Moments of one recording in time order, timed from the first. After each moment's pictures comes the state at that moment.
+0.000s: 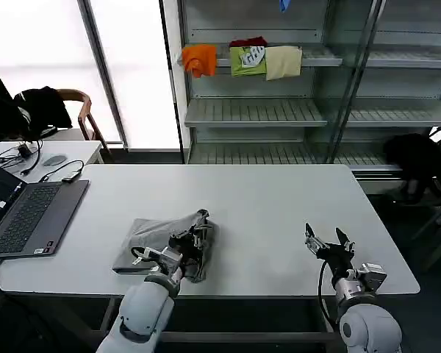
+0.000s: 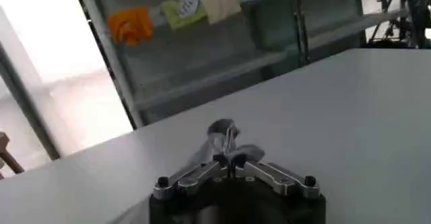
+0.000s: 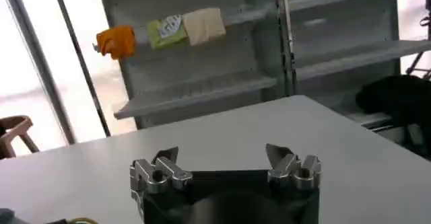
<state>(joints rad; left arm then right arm) 1.09 -1.38 -0.22 -1.92 0.11 0.58 0.07 -1.30 1.44 0.64 2.07 0.37 -0.44 0.06</state>
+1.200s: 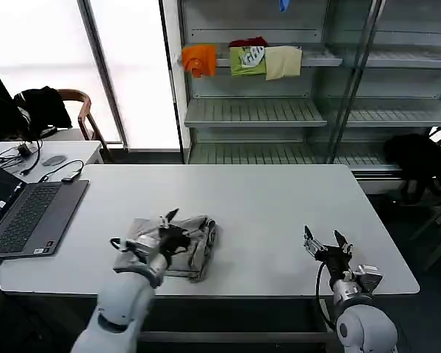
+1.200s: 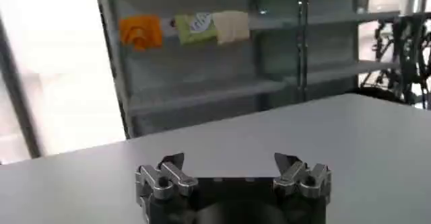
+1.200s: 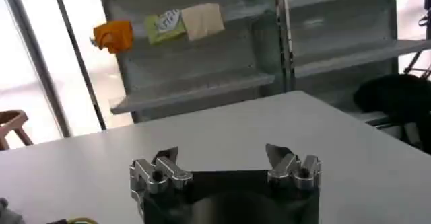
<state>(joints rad) 1.08 -1.32 -0.39 -1.99 -0.18 0.58 0.11 -1.29 1.44 0.63 2.04 0.35 -0.42 0.06</state>
